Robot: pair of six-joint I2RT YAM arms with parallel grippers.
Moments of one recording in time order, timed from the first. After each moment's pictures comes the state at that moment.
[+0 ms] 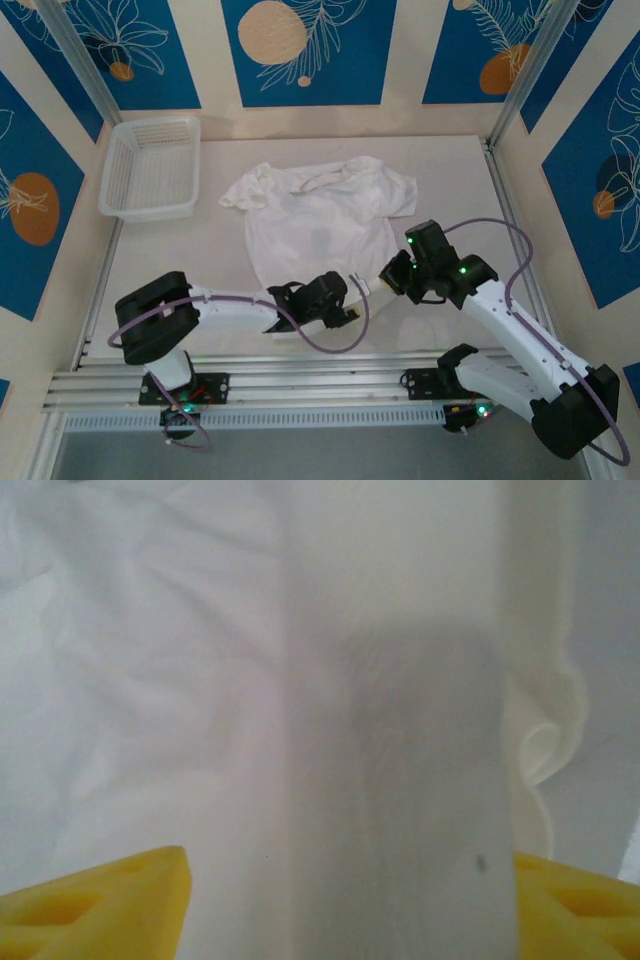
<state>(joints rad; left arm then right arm) -1.15 1.64 0.82 0.07 -0.21 0.12 0.48 0.94 0.80 -0.85 -0.22 1.23</state>
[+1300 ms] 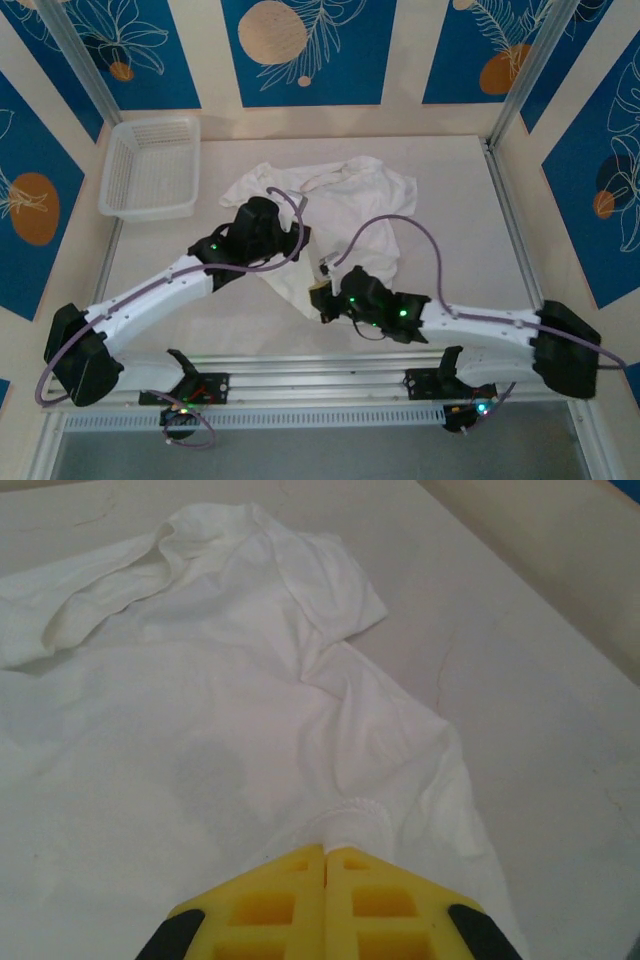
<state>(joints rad) -0.76 1.28 1.03 -0.29 0.04 -0.29 1.11 1.21 0.56 0.11 0.16 0.48</state>
